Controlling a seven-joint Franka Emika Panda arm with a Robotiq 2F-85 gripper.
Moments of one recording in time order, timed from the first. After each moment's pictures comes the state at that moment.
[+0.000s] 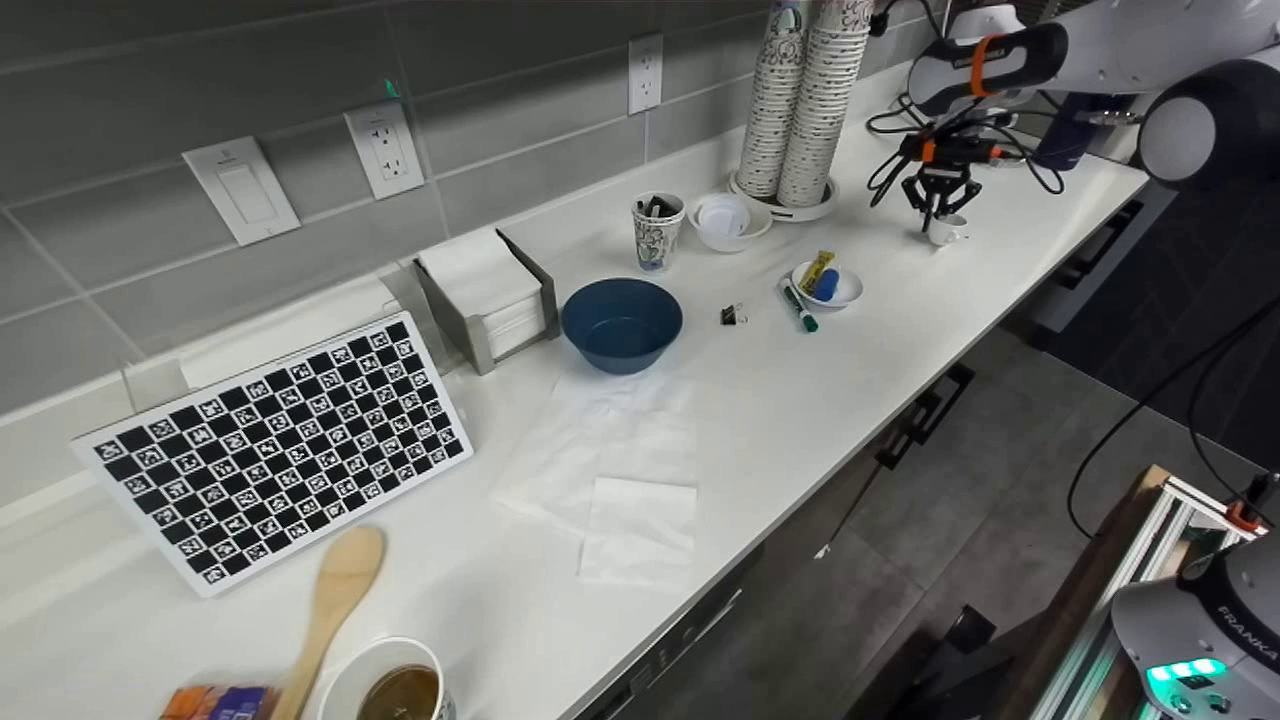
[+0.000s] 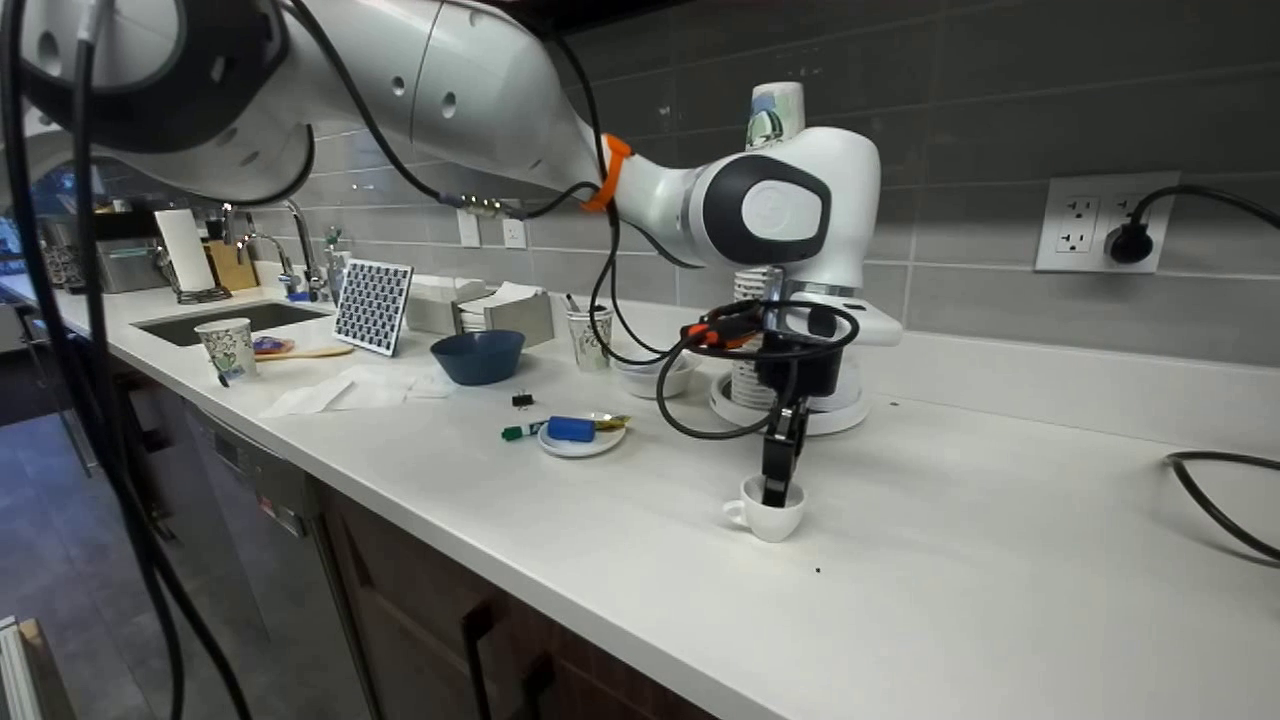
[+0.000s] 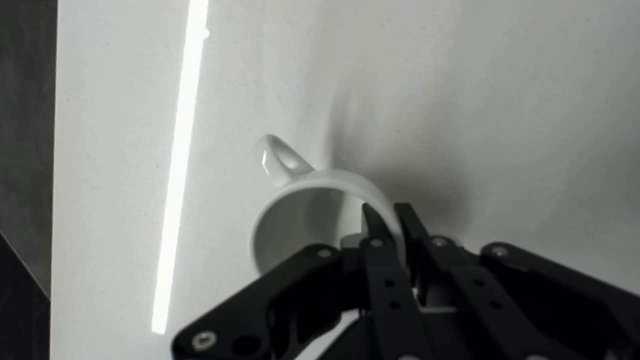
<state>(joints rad) -0.38 0.87 -0.31 -1.16 0.13 1.82 0.71</state>
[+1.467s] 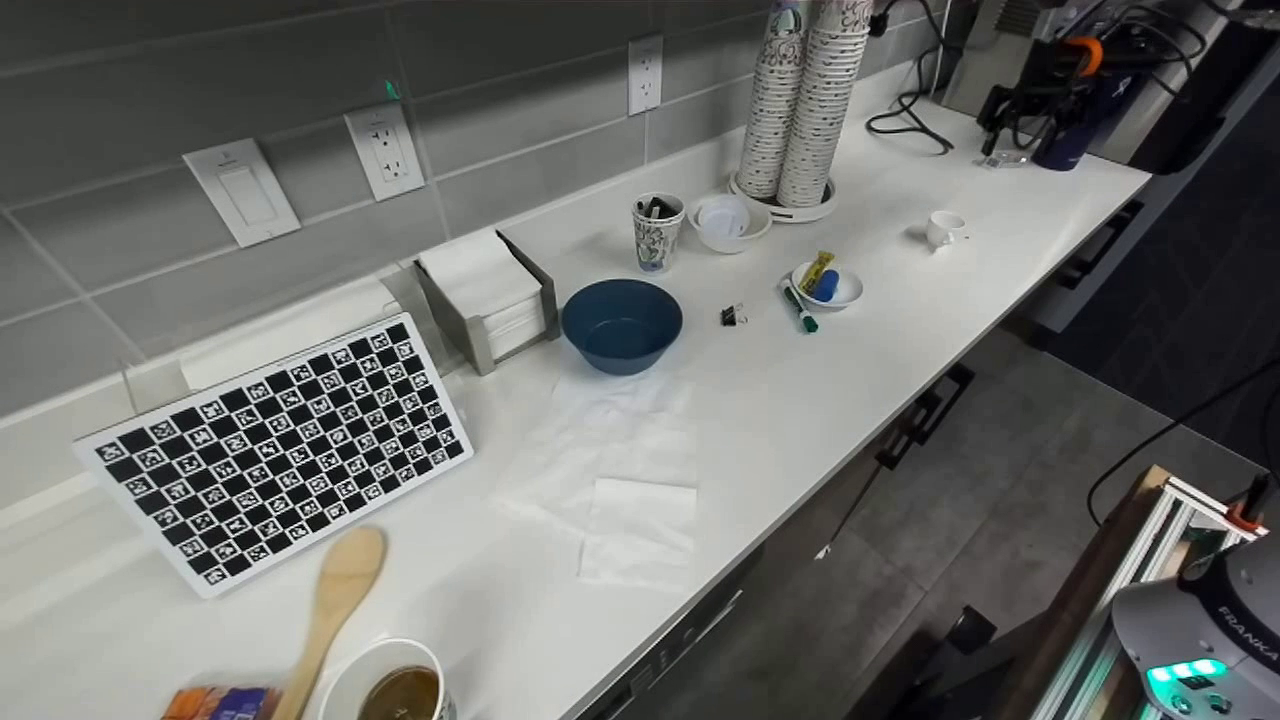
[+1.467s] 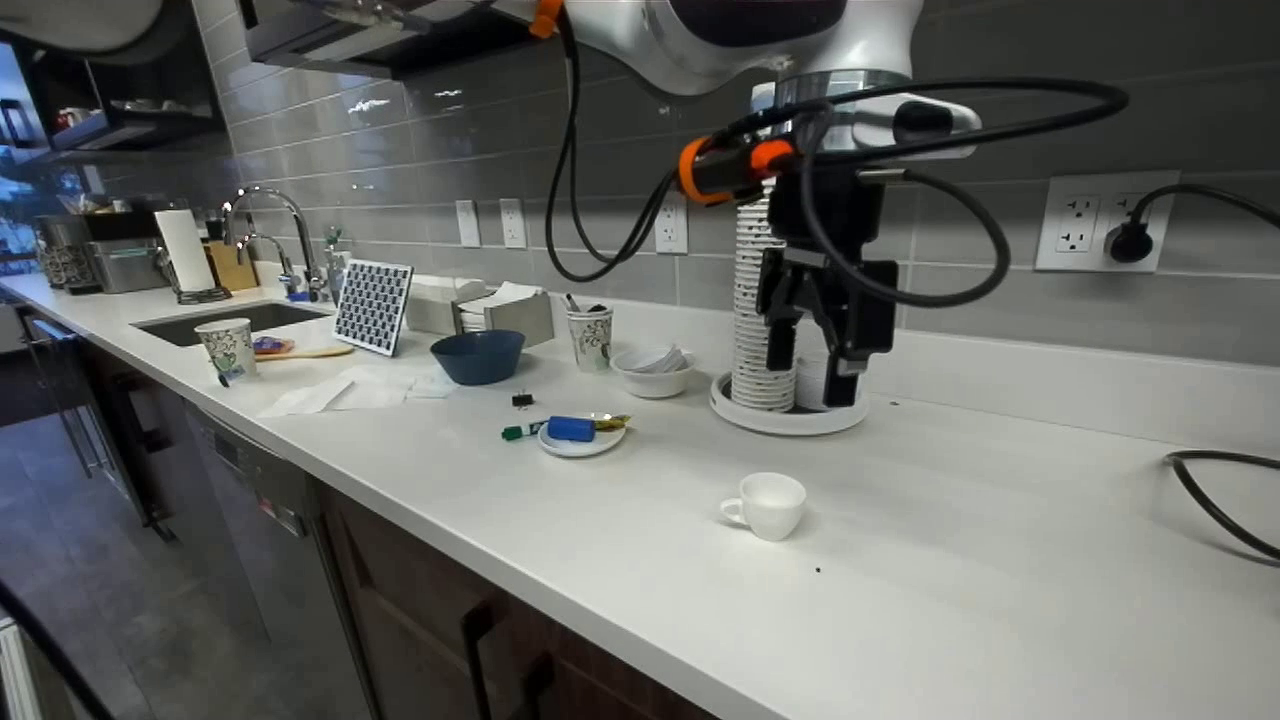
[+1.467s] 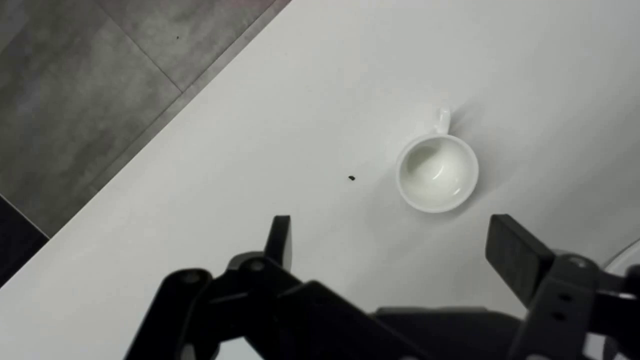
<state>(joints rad) -0.45 0.53 -0.33 -1.36 0.11 1.81 -0.04</state>
